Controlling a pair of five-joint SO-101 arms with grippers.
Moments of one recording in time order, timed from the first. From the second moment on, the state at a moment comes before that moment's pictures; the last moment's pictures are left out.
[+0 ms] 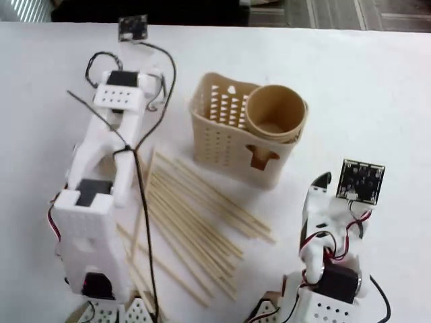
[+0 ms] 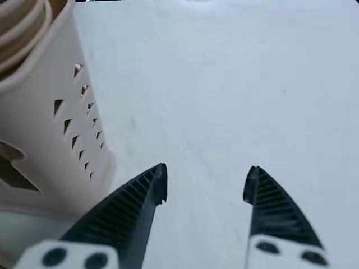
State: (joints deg) left arm 0.5 29.2 -21.4 57.8 11.3; right arm 13.5 -94.3 76.6 55.6 6.8
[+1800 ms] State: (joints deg) left arm 35.6 -8.6 -27.5 101.6 -48.1; right arm 13.5 -94.3 76.6 55.5 6.8
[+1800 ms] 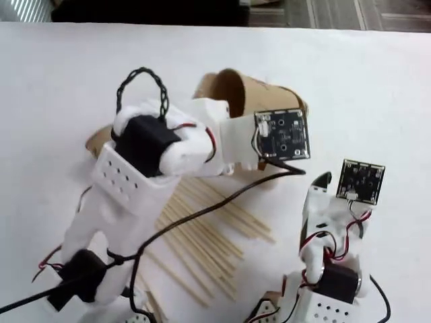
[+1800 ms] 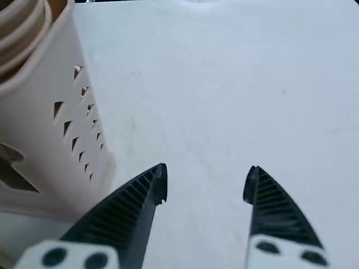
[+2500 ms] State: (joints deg) left arm 35.6 -8.7 -26.5 91.1 -36.5; right arm 13.5 -94.3 76.6 55.5 6.8
